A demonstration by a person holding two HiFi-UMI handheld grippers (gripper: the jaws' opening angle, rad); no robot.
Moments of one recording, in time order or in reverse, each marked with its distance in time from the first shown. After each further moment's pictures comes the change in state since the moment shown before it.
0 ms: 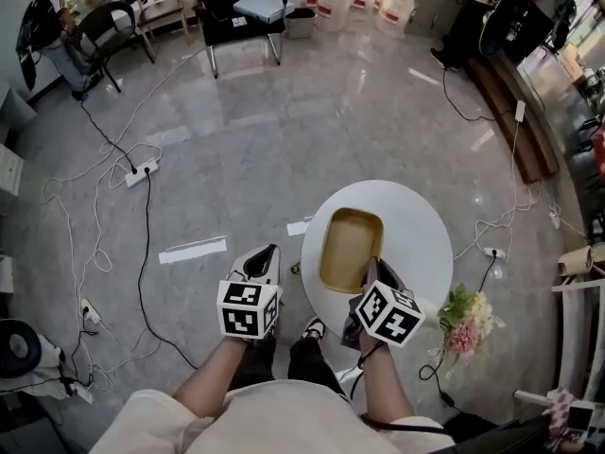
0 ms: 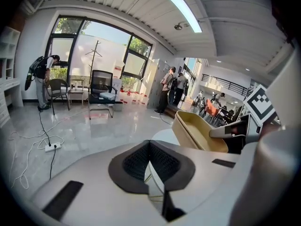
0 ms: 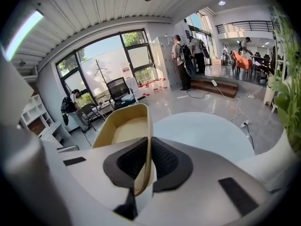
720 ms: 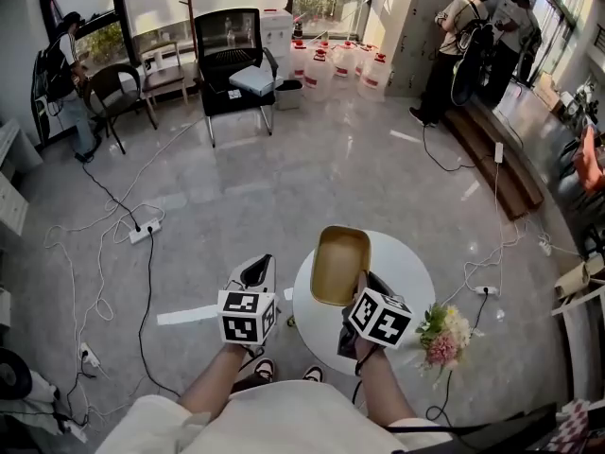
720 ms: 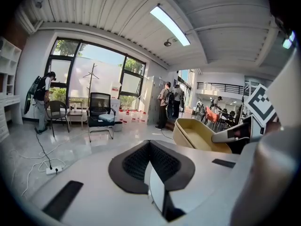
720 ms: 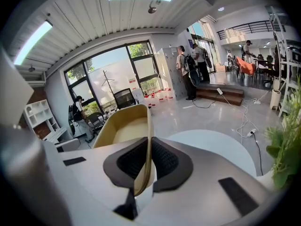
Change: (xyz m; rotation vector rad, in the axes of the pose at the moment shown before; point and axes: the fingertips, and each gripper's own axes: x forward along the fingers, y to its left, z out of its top) left arm -0.023 -0.004 0.094 0.104 -0.215 0.025; right arm -0.022 0.034 0.066 -0.021 -0.120 0.073
